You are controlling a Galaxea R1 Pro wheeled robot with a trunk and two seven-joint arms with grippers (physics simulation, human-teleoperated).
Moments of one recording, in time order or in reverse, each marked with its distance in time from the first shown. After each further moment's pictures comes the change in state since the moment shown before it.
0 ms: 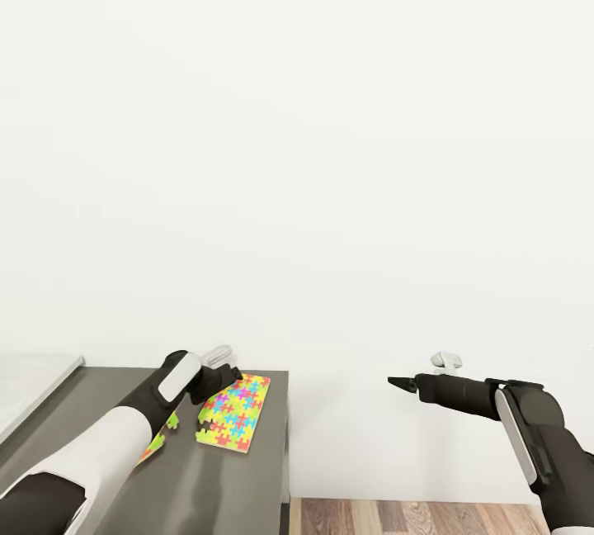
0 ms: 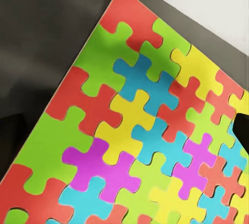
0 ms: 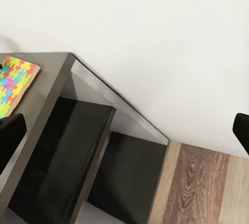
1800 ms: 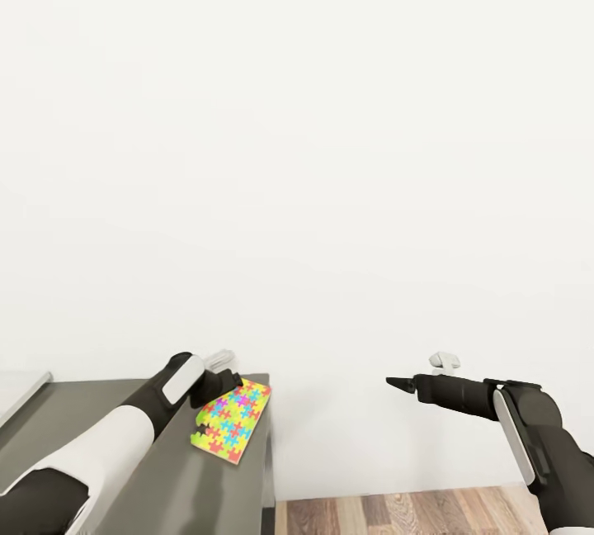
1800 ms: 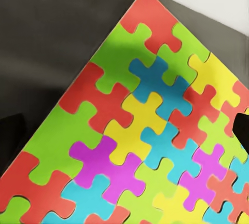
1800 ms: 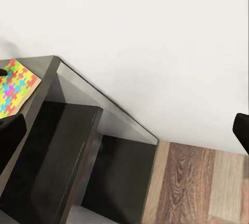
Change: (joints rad) left arm -0.010 -0.005 -0.050 0.034 -0.017 0.012 -0.001; right arm 0.001 0.006 0.003 0.000 0.002 -0.004 -0.001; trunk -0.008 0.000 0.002
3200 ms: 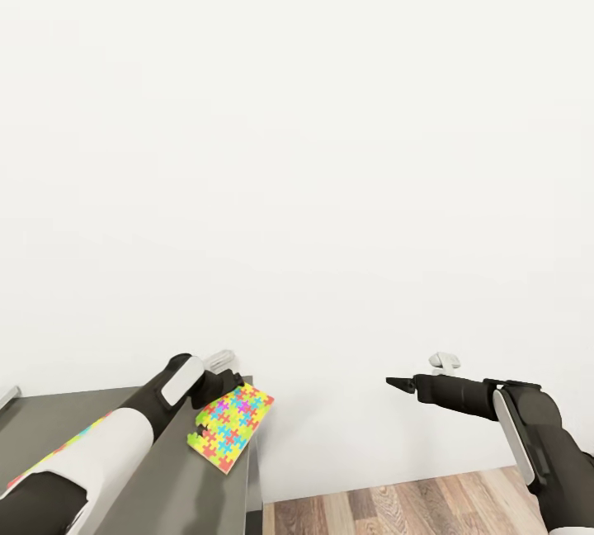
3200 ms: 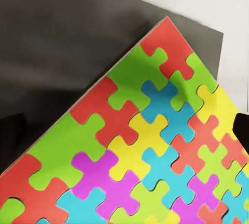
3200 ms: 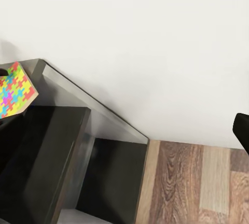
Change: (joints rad) left arm 0.011 0.003 -0.003 -0.016 0.021 -0.005 -0.002; right arm 0.000 0.000 0.000 0.000 0.000 0.000 0.000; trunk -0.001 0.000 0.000
